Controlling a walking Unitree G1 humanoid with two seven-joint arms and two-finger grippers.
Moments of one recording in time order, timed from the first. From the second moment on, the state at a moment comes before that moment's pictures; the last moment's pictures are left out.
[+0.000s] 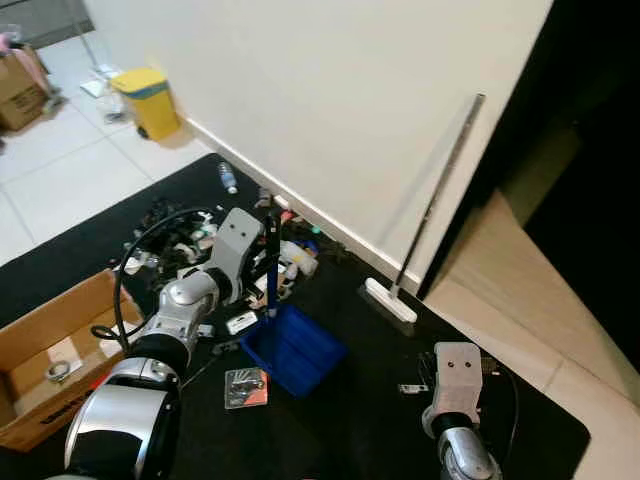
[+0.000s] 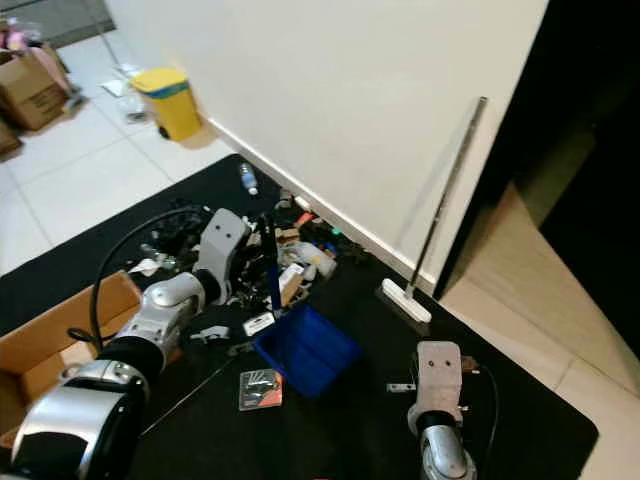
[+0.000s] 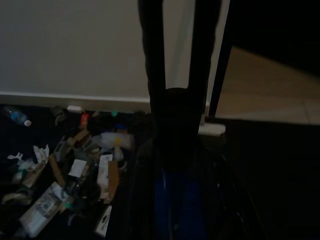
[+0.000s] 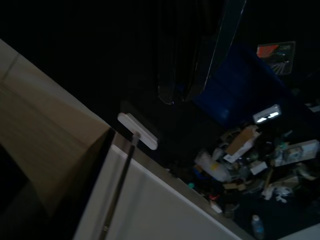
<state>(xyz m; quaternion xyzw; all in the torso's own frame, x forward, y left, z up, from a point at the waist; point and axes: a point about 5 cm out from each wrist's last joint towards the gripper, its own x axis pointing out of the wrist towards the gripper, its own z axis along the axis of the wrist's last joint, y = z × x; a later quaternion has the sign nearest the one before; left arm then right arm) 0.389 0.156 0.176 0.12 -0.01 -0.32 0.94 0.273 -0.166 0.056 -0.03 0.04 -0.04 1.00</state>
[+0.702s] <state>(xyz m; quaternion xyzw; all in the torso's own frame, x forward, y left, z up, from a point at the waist) 0.332 0.121 0.130 0.15 -0.04 -0.44 0.88 0.277 -0.176 0.055 -0.04 0.04 -0.05 1.00</state>
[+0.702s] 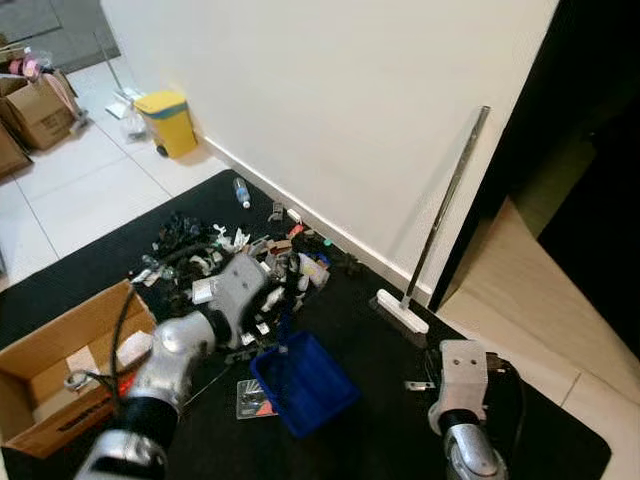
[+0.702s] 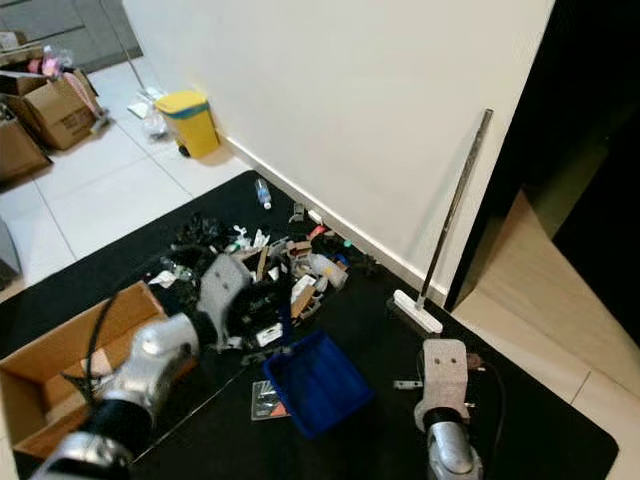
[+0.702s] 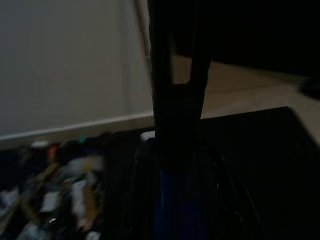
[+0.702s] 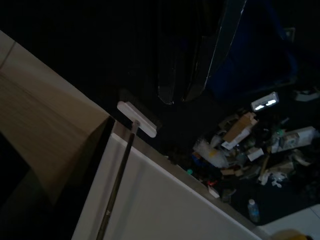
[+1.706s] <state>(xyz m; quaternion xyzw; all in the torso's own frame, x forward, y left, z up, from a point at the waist) 0.300 0.123 0.074 0.09 0.03 -0.32 0.94 0.279 -0.171 0.049 -0.03 0.04 -0.04 1.00</state>
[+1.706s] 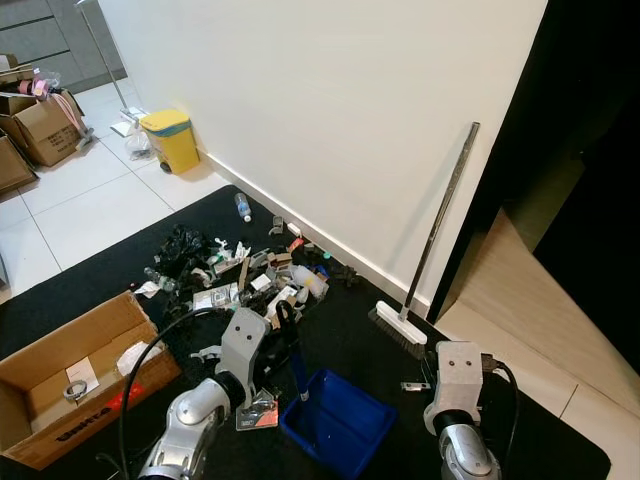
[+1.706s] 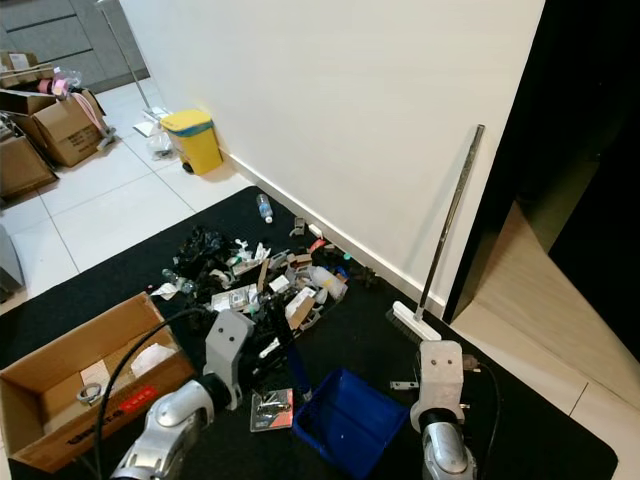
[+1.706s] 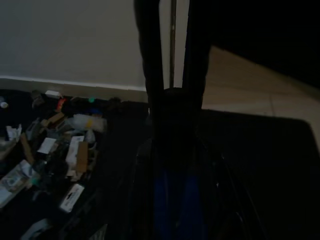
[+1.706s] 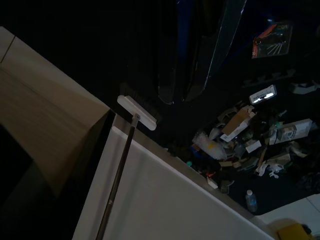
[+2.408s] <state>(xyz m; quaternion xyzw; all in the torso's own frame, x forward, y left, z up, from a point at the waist) 0.302 0.119 0.079 0.10 0.02 -0.32 0.94 0.277 -0.170 0.047 -0.03 0.05 -0.04 1.00</state>
